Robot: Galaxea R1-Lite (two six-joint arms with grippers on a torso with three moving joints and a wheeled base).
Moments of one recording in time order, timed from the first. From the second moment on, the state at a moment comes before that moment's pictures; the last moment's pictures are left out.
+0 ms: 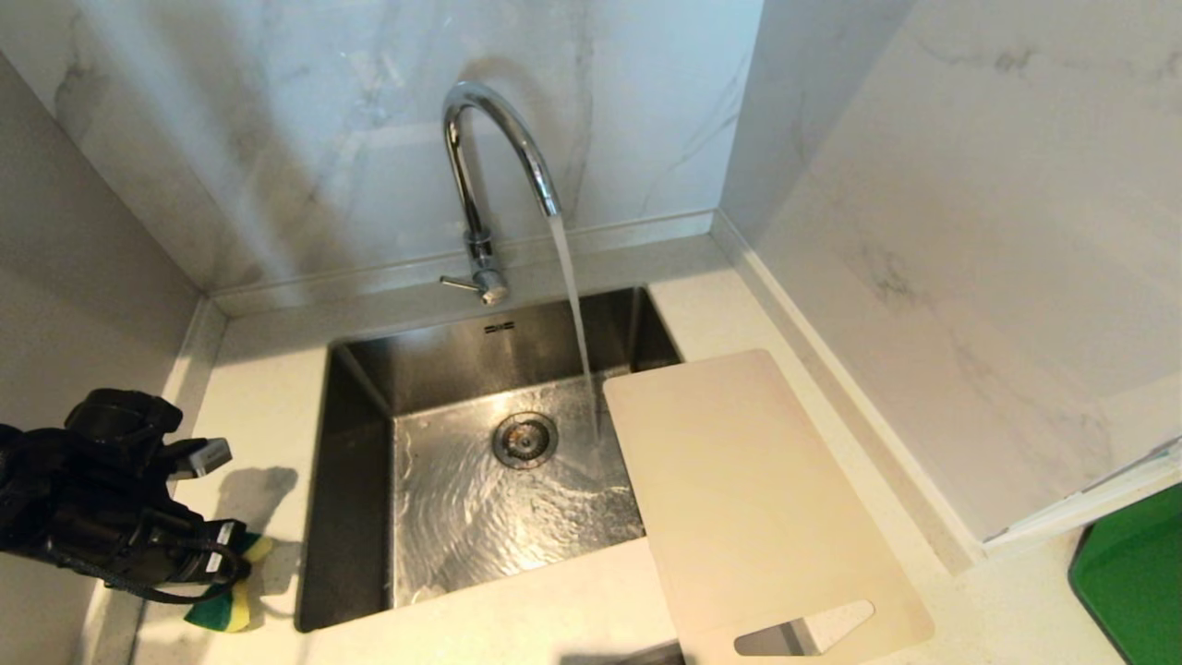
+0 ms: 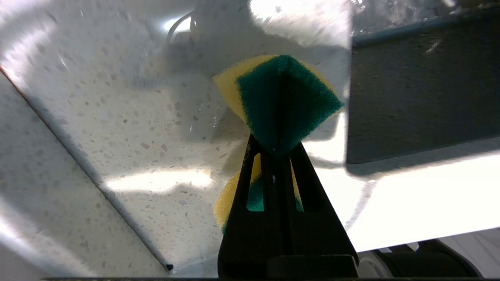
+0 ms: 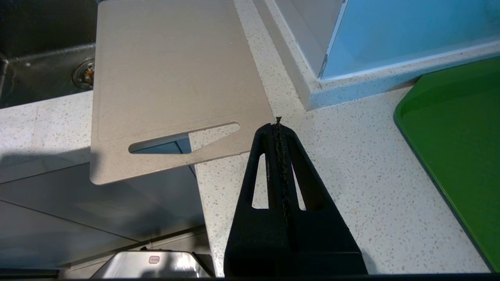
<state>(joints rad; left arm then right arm) 0.04 1.75 -0.80 0.16 -0.10 -0.05 0.00 0.00 0.00 0.01 0.00 0.01</state>
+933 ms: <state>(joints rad) 0.05 1.78 -0.71 0.05 -0.10 -0.05 0.00 0.00 0.00 0.01 0.00 0.01</state>
